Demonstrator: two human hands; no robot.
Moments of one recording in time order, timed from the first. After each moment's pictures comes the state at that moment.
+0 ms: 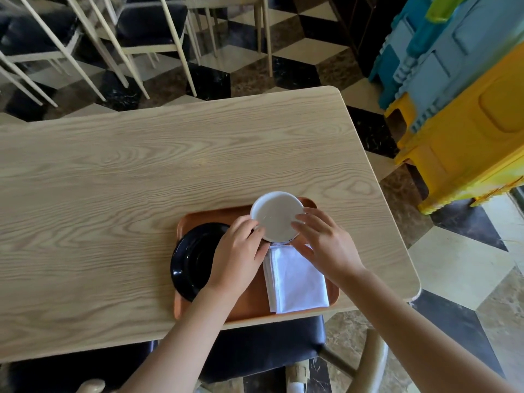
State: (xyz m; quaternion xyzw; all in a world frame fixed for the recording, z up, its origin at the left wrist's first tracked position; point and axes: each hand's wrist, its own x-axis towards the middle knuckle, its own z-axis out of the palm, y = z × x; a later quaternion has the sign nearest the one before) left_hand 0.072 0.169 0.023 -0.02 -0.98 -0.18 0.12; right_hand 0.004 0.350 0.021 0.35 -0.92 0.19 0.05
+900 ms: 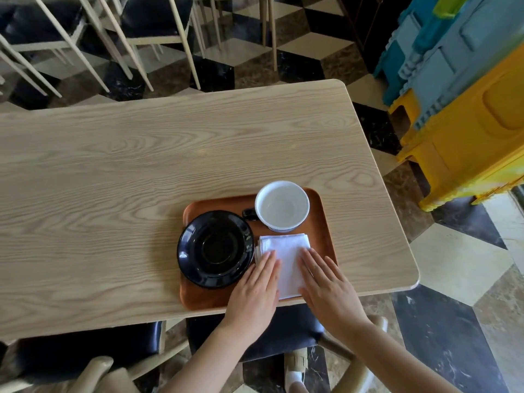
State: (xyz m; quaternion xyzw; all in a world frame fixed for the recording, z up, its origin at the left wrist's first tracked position) left_hand 0.154 0.207 -0.016 -0.08 -1.00 -0.05 -0.03; right_hand 0.097 0.376 -0.006 0.33 -0.94 0.05 -0.10
